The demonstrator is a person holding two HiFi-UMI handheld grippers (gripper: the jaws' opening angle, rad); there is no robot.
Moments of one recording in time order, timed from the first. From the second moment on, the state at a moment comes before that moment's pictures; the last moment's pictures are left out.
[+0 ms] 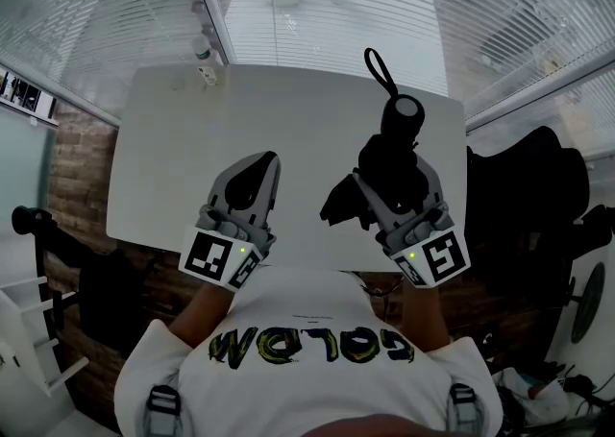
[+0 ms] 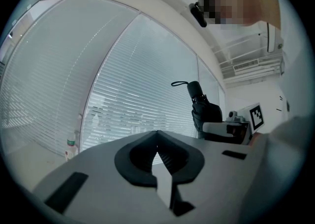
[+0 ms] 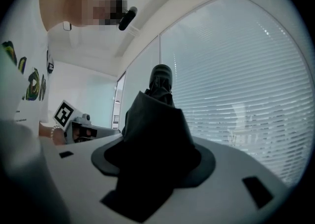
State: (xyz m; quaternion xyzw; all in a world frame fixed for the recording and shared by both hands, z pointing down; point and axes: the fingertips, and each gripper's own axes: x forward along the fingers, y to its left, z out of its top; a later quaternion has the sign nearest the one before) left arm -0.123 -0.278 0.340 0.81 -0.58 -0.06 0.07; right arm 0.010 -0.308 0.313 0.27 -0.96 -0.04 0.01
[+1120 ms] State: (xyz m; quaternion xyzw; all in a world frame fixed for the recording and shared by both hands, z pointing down) left arm -0.111 -0.277 0.337 0.82 -0.57 -0.06 0.07; right arm 0.022 -0.292 0.325 0.27 -0.96 -0.03 0.01
